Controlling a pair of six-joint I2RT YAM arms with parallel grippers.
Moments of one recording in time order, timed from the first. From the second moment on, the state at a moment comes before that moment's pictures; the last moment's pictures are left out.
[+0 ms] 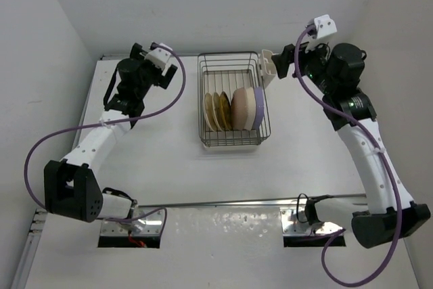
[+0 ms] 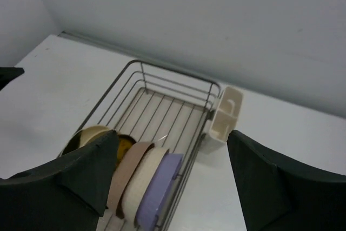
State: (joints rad) left arm -0.20 1.35 1.08 0.20 0.02 0.48; right arm 0.21 1.17 1.33 -0.22 -0.16 -0.06
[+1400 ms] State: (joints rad) left arm -0.22 1.24 0.87 0.11 0.35 0.33; right arm 0.05 1.57 1.10 -0.28 -0.81 0.35
